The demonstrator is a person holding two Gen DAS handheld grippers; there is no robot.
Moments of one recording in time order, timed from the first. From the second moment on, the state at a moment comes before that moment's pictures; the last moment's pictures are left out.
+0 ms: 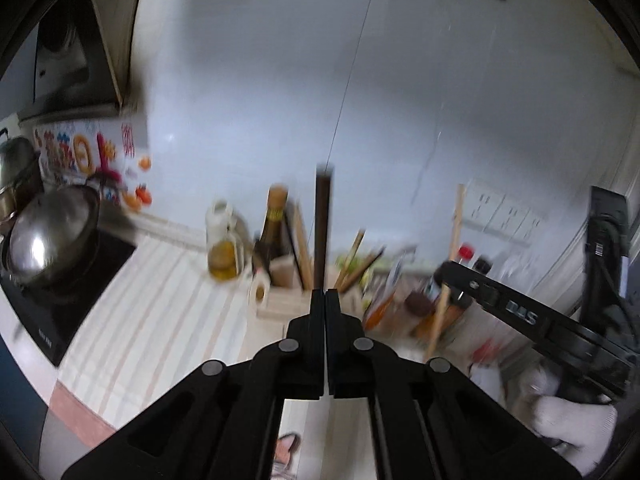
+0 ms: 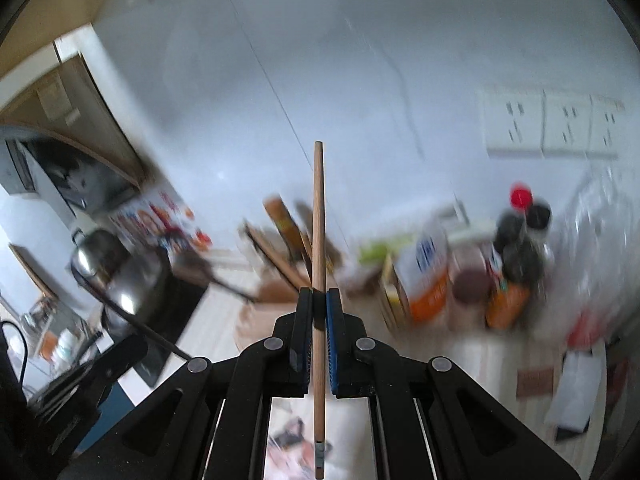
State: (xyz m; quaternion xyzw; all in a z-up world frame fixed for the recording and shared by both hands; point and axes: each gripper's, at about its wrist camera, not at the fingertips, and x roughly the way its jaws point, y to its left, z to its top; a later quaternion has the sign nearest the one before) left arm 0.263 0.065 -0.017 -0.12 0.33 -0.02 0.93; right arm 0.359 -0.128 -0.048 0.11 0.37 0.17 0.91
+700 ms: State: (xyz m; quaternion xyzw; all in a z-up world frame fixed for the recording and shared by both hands) left arm 0.227 0.123 -0.245 -0.26 0.58 0.08 0.77; right arm 0.360 -0.157 -0.157 0.09 0.48 0.14 0.86
